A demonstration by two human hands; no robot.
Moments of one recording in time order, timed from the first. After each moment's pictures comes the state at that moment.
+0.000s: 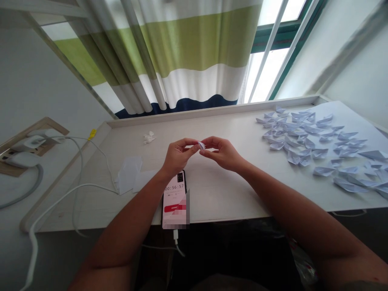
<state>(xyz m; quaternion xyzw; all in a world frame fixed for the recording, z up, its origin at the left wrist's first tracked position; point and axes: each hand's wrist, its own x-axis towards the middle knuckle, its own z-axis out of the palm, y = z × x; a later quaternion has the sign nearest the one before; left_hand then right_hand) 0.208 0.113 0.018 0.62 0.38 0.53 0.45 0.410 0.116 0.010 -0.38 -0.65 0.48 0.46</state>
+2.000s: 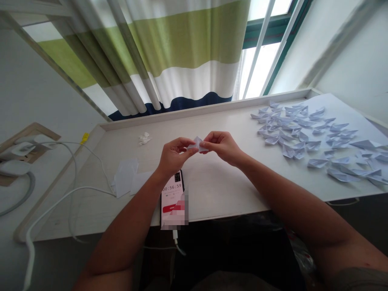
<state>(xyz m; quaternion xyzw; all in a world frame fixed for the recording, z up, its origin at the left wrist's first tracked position) 0.204 0.111 0.017 0.68 0.36 0.51 0.38 0.418 0.120 0.019 -0.33 -0.57 0.57 0.49</state>
